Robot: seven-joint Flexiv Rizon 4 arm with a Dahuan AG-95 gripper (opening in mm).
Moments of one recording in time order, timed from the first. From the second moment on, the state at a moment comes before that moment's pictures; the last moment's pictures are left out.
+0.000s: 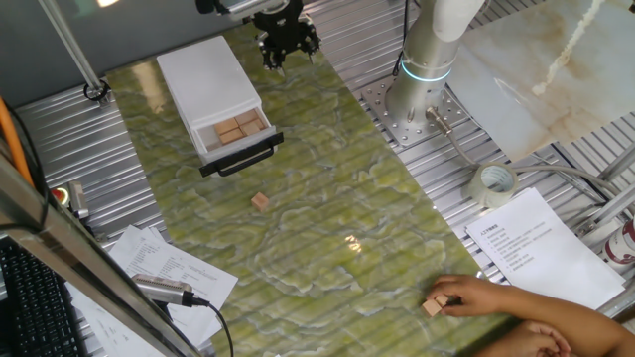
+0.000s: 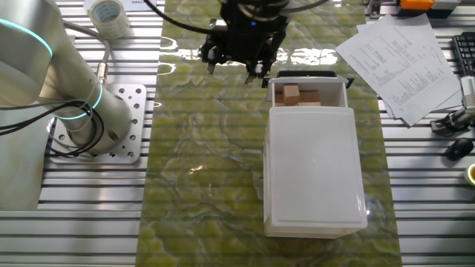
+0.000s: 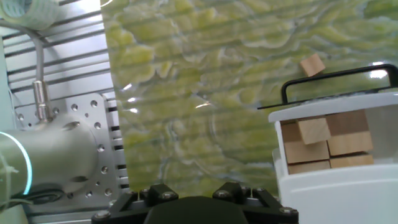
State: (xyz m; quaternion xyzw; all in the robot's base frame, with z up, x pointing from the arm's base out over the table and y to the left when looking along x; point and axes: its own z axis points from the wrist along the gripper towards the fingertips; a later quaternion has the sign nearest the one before) arm 0.350 -0.029 0.286 0.63 -0.77 -0.07 0.10
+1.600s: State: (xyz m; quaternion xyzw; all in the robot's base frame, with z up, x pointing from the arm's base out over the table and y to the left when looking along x) arm 0.437 -0.046 0.271 0.64 -0.76 -0.07 0.08
